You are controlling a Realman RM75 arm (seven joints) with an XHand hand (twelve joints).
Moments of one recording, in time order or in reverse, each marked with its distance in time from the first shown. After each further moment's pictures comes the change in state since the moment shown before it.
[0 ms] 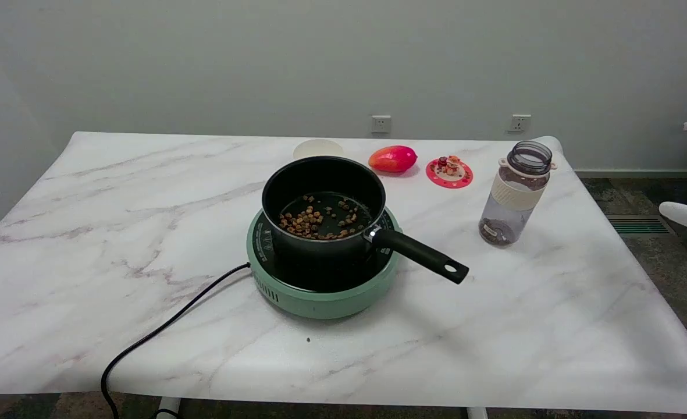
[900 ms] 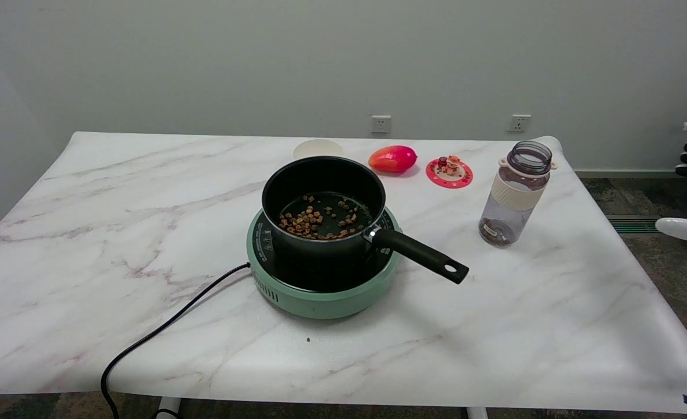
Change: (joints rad) arm -0.043 -0.010 -0.049 0.059 0.032 -0.016 0.062
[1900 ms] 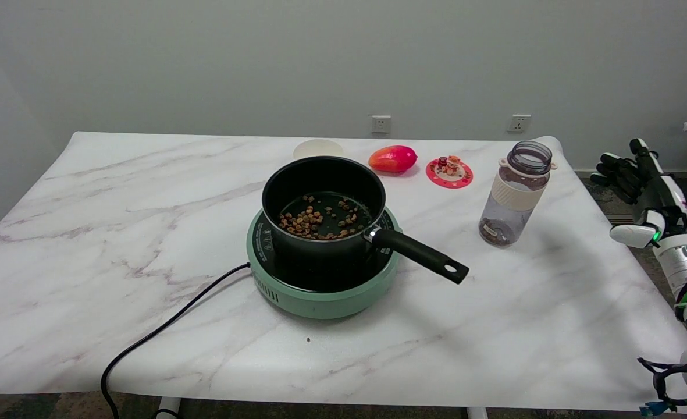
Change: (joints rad) arm 0.030 -0.051 -0.215 0.118 0.015 -0.067 0.257
